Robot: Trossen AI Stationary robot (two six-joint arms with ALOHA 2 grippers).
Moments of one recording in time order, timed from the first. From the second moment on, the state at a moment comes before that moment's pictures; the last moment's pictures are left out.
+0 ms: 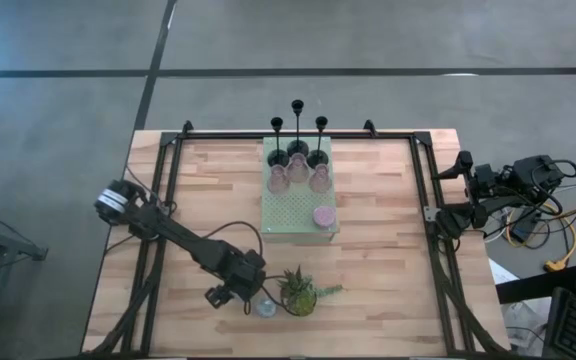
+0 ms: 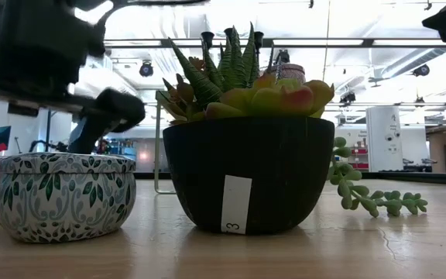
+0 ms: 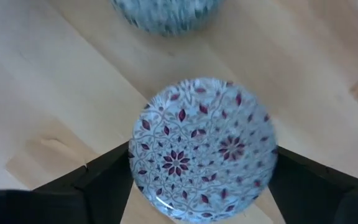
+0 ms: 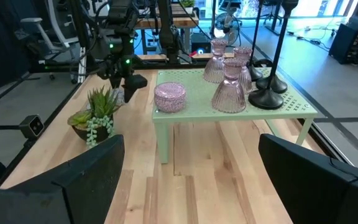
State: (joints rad) left arm -0.46 1.71 1.03 -0.59 0.13 0.31; right arm 0.38 0.03 0.86 -1.10 0.34 0.16
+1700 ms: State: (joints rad) left arm -0.48 1.75 1.14 -0.63 0.07 0.52; right arm 0.38 0.03 0.86 -1.10 0.34 0.16
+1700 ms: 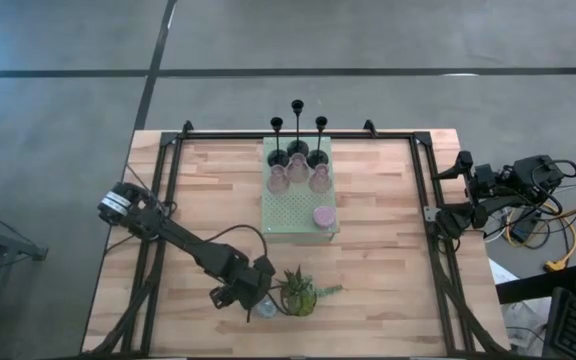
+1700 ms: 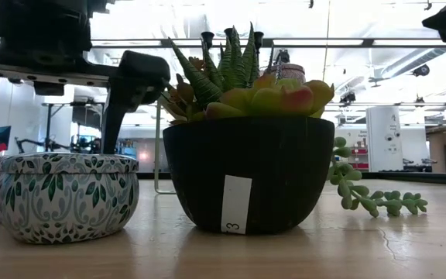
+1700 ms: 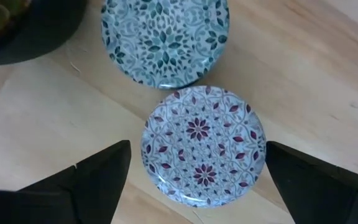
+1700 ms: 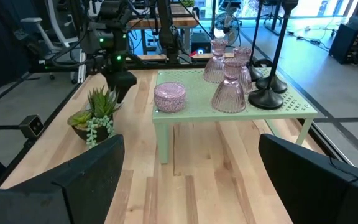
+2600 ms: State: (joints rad) left arm -0.50 1.80 1.14 -0.55 0.09 0.64; right arm 0.38 0.03 0.86 -1.10 0.34 0.16
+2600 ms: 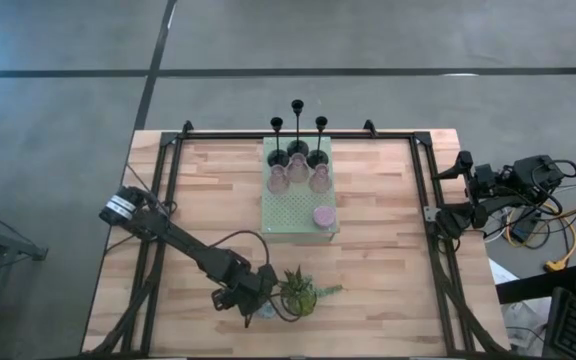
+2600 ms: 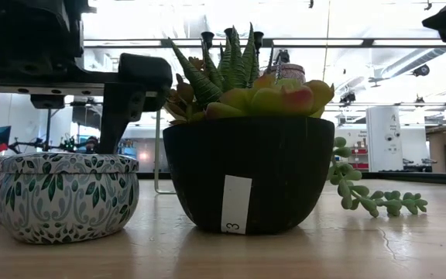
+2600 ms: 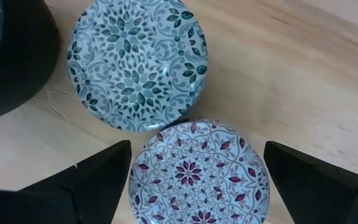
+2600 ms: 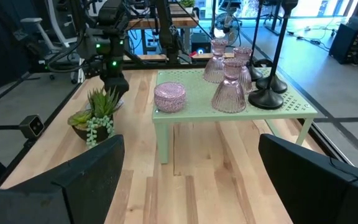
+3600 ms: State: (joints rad) left arm -0.50 1.80 1.09 -0.47 0.04 0.65; right arm 0.38 0.03 0.86 -1.10 0.34 0.16
